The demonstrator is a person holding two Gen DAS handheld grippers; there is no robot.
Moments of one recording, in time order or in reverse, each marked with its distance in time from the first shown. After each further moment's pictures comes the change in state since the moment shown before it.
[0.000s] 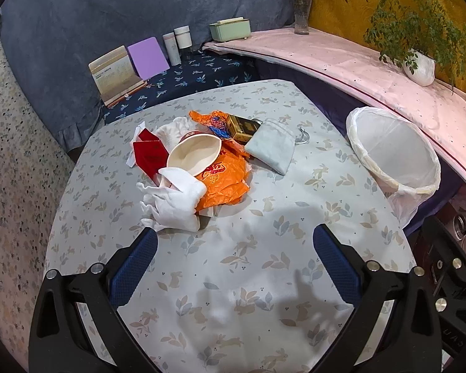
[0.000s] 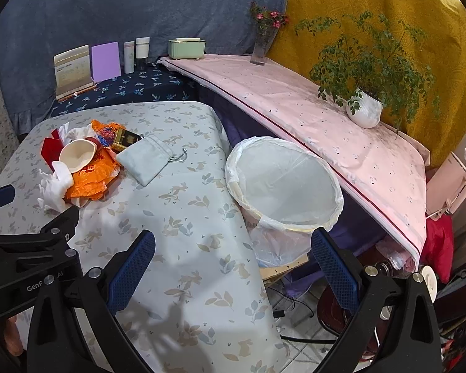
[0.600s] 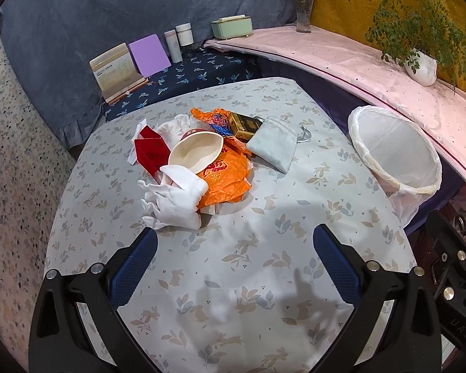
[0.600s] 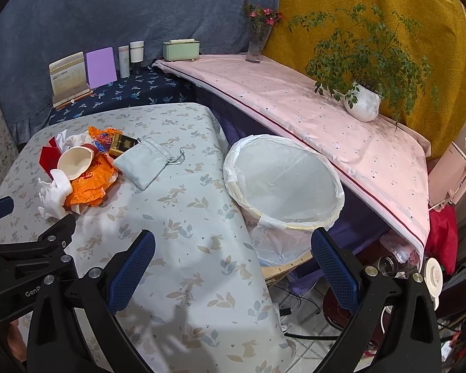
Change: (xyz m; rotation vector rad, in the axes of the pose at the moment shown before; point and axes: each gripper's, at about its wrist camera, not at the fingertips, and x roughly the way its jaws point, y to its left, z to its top) left arm 0.001 0.000 0.001 -0.003 0.015 0.003; right arm 0.003 -0.004 0.001 0.035 0.003 0.007
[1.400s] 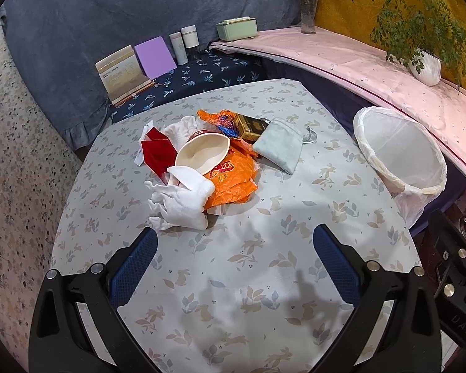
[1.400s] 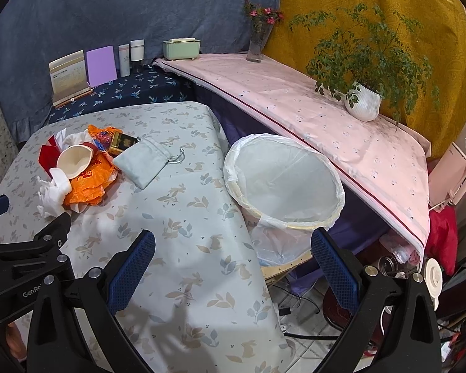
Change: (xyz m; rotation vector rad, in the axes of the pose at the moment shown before) left arm -0.002 0.002 0.001 0.000 -0.006 0.028; right arm 0.002 0.001 0.000 -0.003 0.003 -0.005
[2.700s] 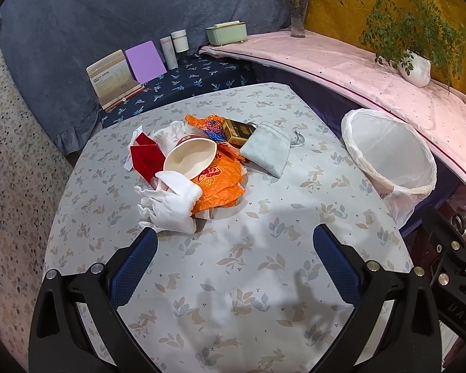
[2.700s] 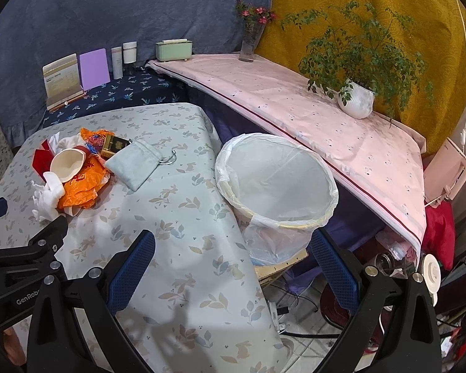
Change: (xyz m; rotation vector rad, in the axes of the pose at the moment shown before) left arm -0.003 -0.006 0.000 0.014 -0.019 -0.044; right arm 0.000 -0.009 -0.001 0.022 -0.002 -0.020
